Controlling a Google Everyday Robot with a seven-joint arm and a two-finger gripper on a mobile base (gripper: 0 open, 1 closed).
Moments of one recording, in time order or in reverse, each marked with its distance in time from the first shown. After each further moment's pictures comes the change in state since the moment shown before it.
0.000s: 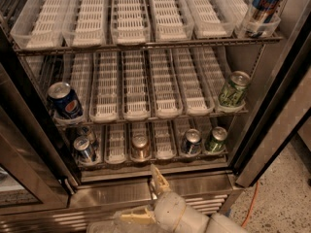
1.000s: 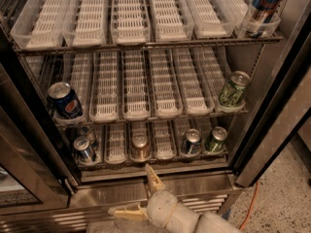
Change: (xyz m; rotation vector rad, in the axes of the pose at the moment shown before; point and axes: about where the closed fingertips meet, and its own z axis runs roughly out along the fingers) arm 0.018 -0.003 0.022 0.026 0.033 0.025
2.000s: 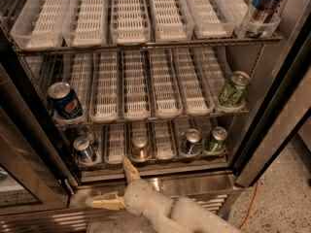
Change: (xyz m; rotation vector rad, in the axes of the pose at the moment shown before) arm -0.002 0.019 0.074 -0.092 -0.048 0.054
